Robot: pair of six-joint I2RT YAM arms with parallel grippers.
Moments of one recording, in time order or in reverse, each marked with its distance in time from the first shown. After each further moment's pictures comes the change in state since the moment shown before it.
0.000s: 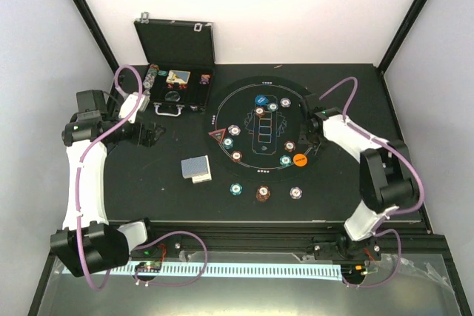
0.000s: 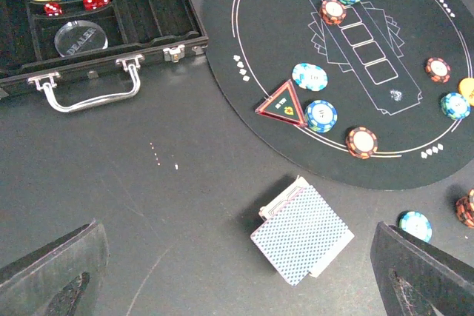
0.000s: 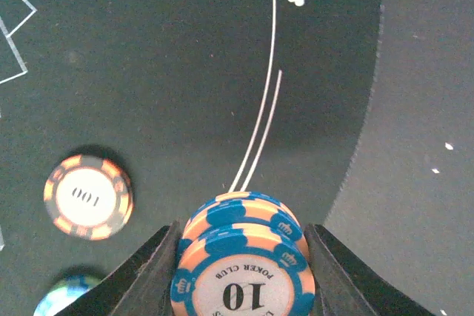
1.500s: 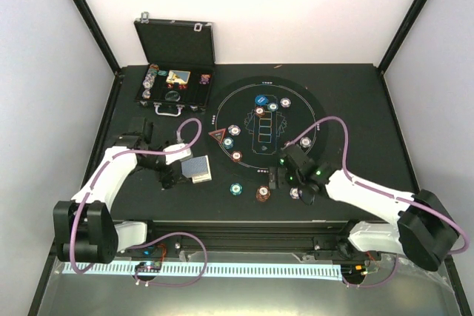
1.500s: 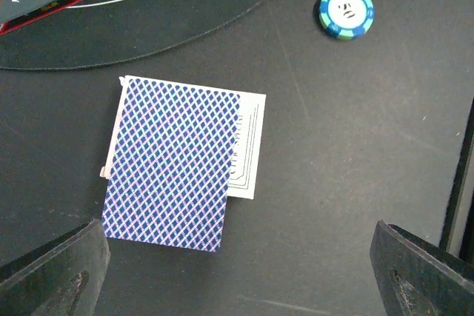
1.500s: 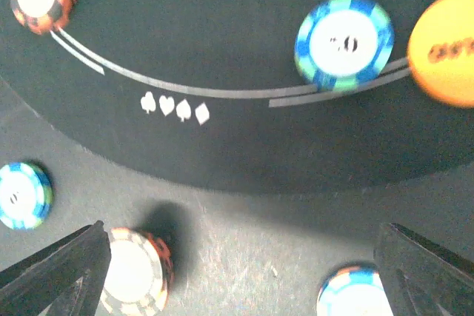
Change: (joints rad) left arm -0.285 0.067 -0.384 0.066 -0.021 0.607; right arm 0.435 -0.403 -0.436 0.276 -0.085 0.179
